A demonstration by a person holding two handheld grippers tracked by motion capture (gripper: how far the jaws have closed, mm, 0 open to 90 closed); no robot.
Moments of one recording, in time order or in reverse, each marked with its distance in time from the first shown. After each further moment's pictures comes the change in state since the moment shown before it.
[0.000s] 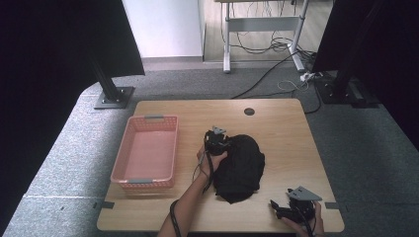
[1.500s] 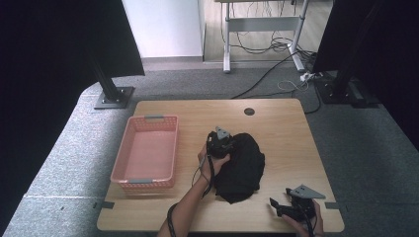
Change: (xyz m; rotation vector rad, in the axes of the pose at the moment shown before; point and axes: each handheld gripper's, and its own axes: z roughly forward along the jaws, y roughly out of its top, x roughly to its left) left arm -0.026 0.004 -0.026 -0.073 0.028 0.124; right arm -0.002 0.004 -0.002 -0.032 0.061 0.084
